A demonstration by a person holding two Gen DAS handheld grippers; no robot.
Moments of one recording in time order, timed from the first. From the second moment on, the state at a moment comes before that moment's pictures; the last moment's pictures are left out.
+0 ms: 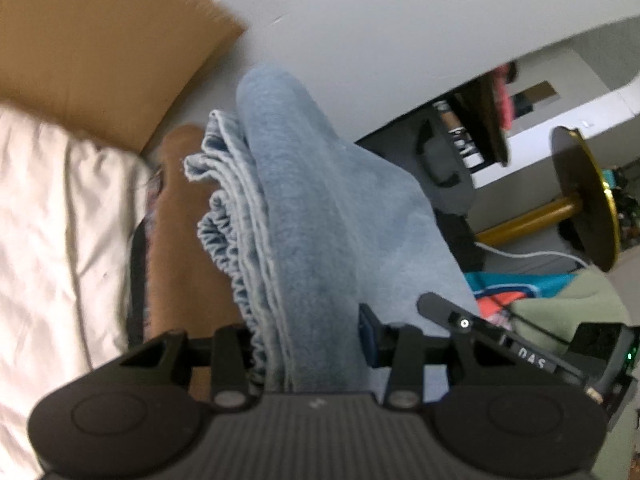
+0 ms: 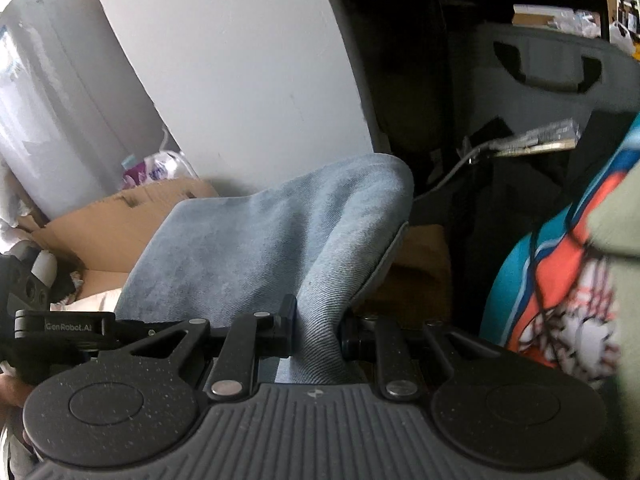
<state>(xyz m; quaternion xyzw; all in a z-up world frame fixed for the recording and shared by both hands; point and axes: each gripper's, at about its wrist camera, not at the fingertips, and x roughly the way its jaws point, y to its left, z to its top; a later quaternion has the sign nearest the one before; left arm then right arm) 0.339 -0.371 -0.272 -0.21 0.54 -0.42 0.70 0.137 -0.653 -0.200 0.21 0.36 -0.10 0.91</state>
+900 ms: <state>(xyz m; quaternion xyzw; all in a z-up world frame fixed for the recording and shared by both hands) 0.339 -0.379 -0.181 0.02 0.53 -0.37 0.76 0.136 -0.653 -0.231 0.20 0.36 -0.11 0.90</state>
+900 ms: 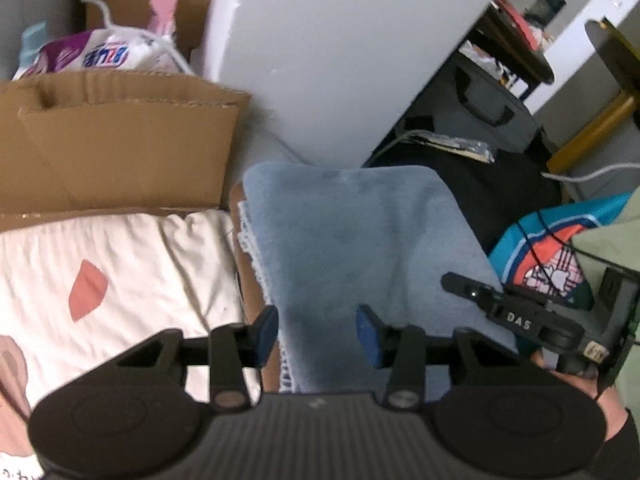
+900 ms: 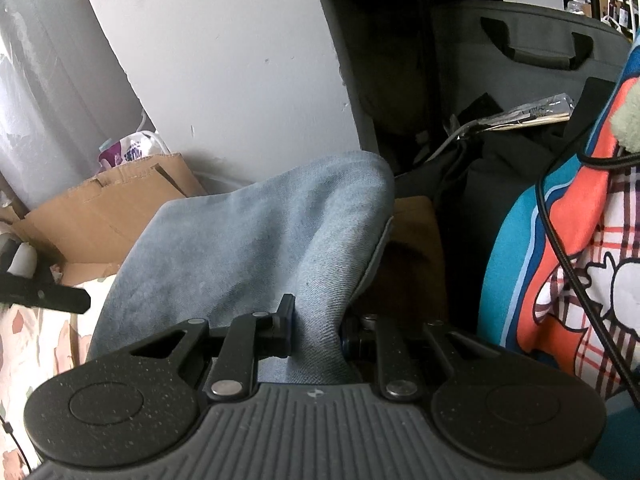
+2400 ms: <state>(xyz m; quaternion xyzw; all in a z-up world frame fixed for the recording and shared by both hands) 0.352 -0.415 -0.249 0.12 0.53 -0.38 0.75 0.177 -0.583 -0.237 0.06 0.36 -0.01 0.93</state>
